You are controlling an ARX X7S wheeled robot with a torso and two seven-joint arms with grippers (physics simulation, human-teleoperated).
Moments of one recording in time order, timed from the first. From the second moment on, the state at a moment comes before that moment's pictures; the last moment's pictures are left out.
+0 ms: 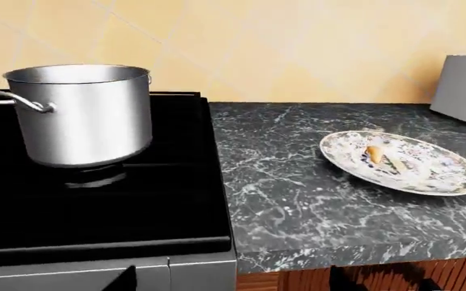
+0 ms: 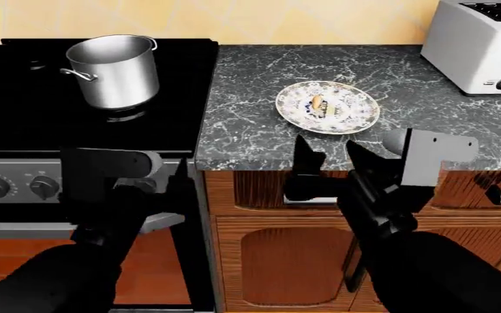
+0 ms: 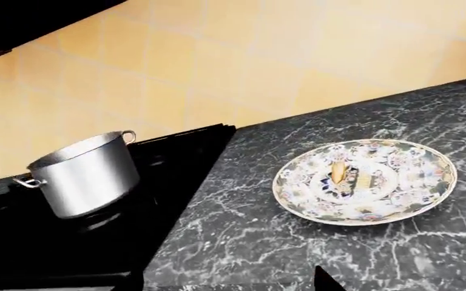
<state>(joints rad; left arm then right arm) -0.46 -0.21 -0.04 0.72 -0.57 -1.19 -0.26 0.53 0.14 0.12 -0.68 0.95 1.16 0.49</state>
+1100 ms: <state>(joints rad) -0.90 -0.41 -0.15 0.77 -1.58 -1.39 -0.86 1.14 0.34 -0.03 -0.36 1.94 1.35 1.24</state>
